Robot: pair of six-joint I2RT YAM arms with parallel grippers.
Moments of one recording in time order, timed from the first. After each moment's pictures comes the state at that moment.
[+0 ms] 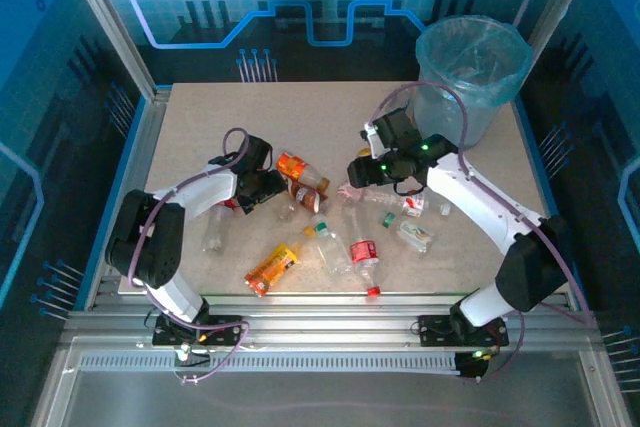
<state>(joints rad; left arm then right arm) -0.31 1.66 1.02 -0.54 0.04 -0.91 0.52 1.50 1.32 -0.81 -0.12 0.27</state>
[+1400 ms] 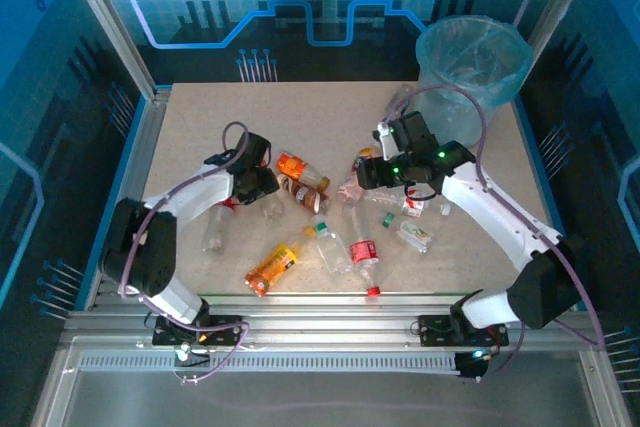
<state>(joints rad) -0.32 1.57 1.04 -0.58 -0.05 -0.79 0.48 1.40 1.26 -0.80 -0.15 0.27</state>
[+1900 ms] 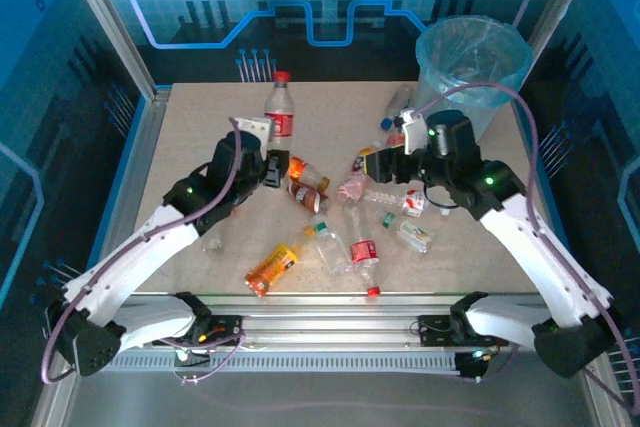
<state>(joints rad) -0.62 1.11 1.09 -0.47 -0.26 -0.27 0.48 1.10 1.26 -0.70 -0.26 0.24</state>
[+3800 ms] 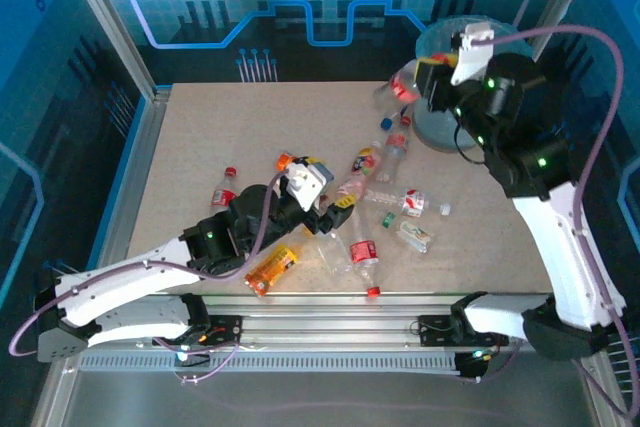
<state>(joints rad) -1.05 1.03 0.93 -0.02 -0.29 0.02 0.42 1.26 1.79 -0.66 0.19 0.10</state>
